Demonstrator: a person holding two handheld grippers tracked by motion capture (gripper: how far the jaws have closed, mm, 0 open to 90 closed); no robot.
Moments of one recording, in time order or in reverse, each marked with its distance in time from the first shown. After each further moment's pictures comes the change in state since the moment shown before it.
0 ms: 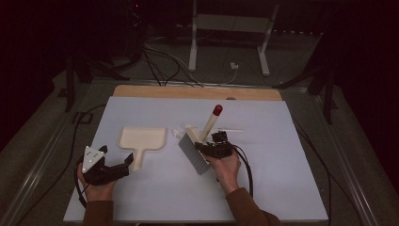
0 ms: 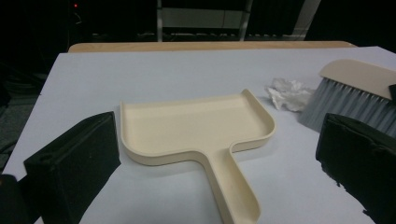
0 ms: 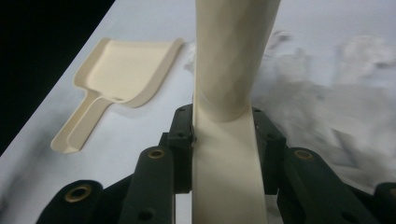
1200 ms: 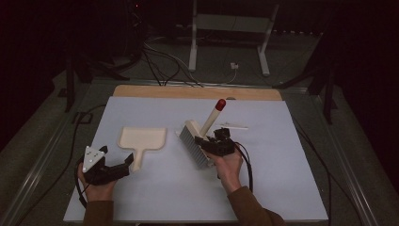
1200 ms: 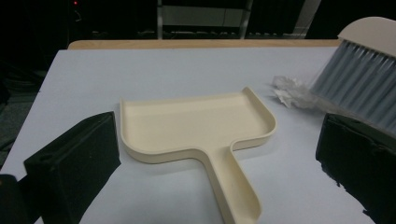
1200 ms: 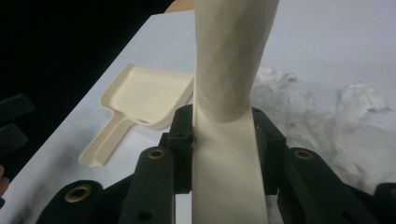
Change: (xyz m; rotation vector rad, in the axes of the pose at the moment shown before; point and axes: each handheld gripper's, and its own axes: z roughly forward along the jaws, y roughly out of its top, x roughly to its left) left arm 0.001 -0.001 0.001 0.007 0.001 -0.004; right arm 0.017 0.013 -0.021 -0.093 0.034 -0.052
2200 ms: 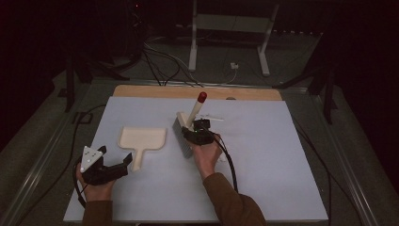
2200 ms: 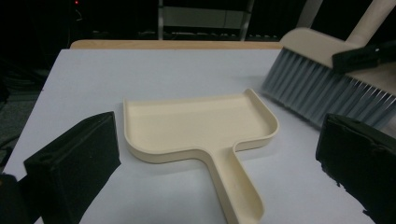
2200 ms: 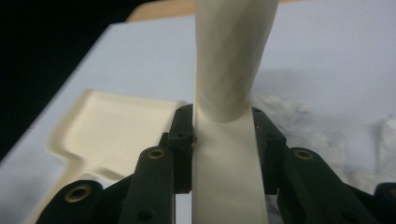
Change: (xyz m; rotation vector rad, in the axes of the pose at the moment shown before) left arm 0.004 0.000 -0.001 -0.006 -0.002 -0.015; right arm 0.019 0.016 0.071 -0.016 -0.169 0.027
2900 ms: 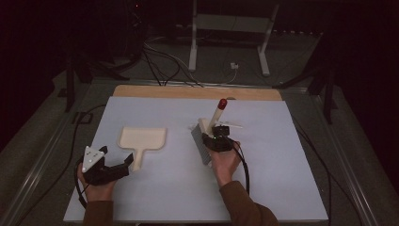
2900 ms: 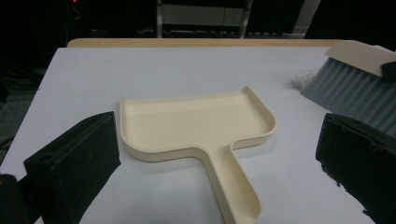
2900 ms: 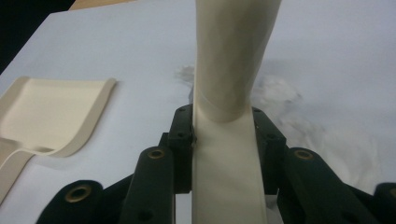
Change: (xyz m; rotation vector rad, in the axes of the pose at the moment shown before) left arm -0.003 0.000 0.002 0.010 -0.003 0.009; right arm -0.041 -0.014 -0.043 0.023 -0.148 0.031
